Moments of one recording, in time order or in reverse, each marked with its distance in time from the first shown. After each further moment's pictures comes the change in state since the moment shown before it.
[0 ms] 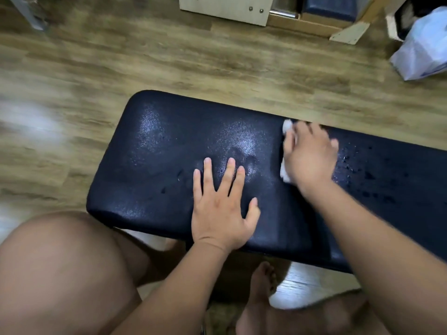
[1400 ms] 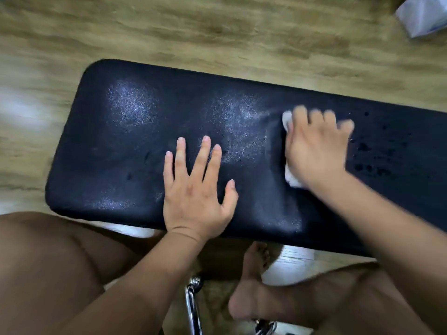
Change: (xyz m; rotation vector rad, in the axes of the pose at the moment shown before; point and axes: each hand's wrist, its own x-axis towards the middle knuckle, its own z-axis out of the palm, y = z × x) left_hand -0.001 0.001 0.006 0.032 0.042 -0.004; right_hand -0.026 0.041 0.000 -0.247 0.059 -0.170
